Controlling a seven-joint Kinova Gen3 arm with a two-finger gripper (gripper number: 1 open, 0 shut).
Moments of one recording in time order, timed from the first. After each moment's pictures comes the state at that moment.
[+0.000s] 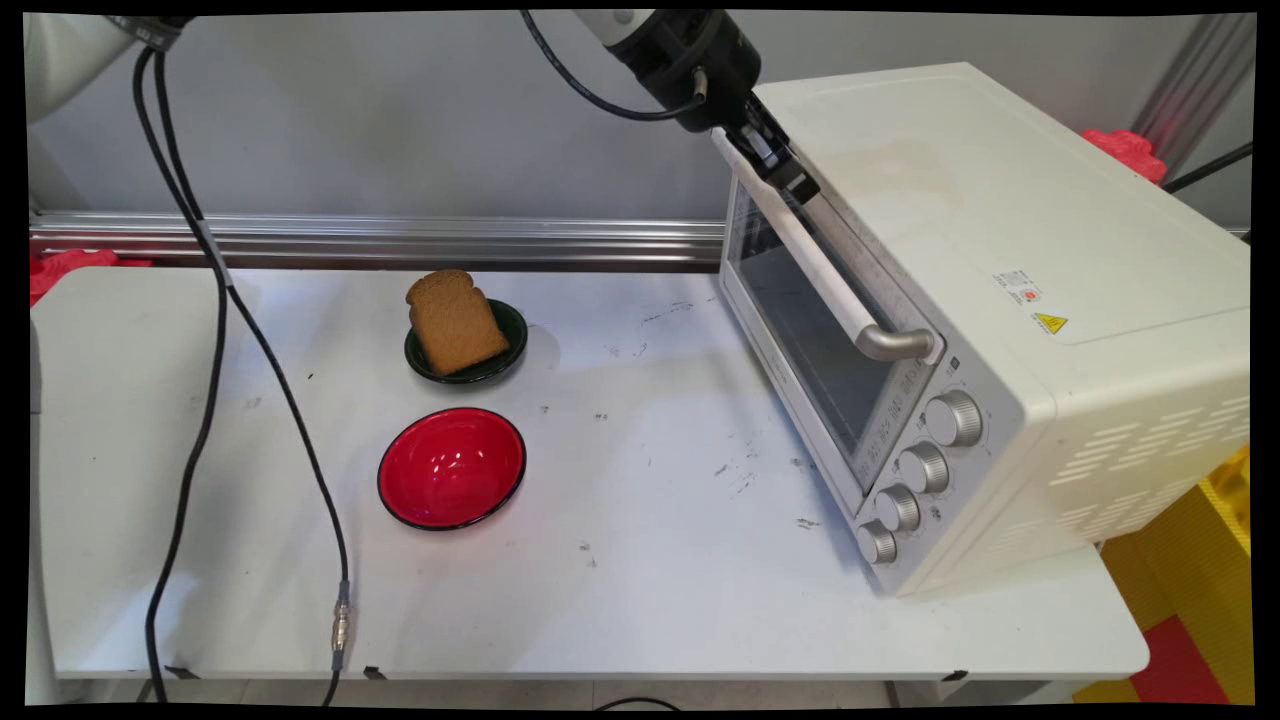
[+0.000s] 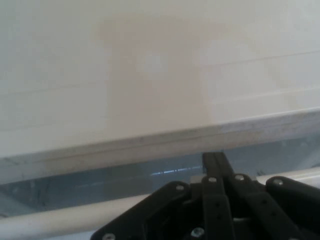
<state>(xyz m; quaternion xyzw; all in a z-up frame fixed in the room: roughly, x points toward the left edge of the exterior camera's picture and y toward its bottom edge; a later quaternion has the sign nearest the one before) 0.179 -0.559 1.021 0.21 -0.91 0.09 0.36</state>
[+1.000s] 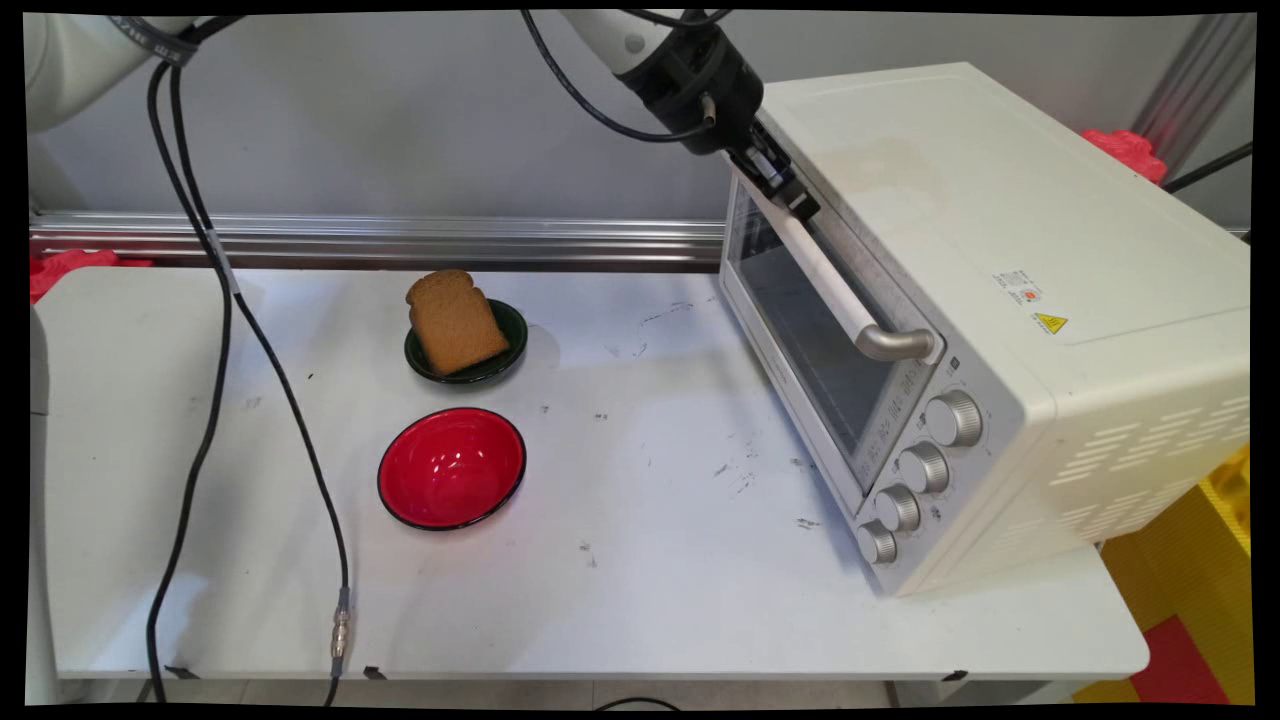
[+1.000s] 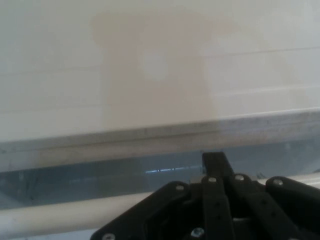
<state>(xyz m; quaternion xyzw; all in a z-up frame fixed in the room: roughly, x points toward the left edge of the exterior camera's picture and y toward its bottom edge) 0.176 -0.566 1.000 0.23 -0.90 0.07 0.36</state>
